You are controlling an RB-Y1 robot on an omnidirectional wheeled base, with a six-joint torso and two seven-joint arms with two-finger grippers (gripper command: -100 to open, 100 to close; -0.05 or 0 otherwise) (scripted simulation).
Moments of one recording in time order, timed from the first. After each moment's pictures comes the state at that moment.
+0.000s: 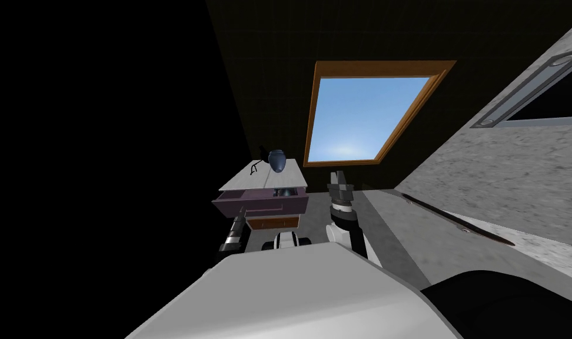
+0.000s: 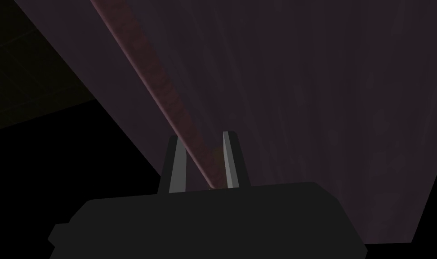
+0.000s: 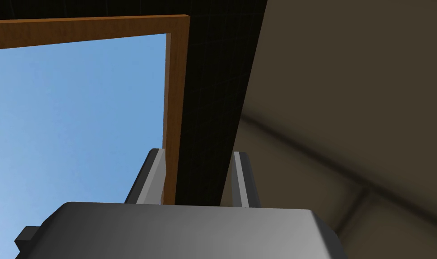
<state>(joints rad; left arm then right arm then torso) 0.54 0.17 -0.01 -1.68 -0.13 -0.62 -0.02 0.50 0.01 0.02 -2.30 0.01 -0.59 -0.02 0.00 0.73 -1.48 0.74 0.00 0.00</state>
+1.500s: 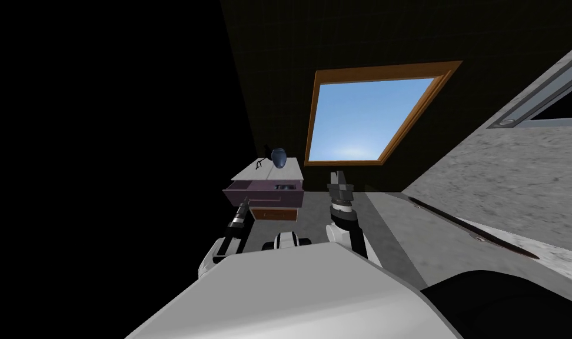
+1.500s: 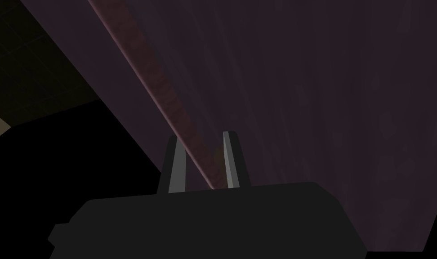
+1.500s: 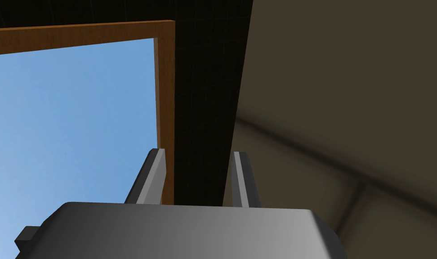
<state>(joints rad) 0.18 0.25 0.05 -1.34 -0.20 -0.66 0.11 0.50 0.01 0.02 -2.30 0.01 -0.59 -0.02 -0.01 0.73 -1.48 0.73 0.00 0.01</state>
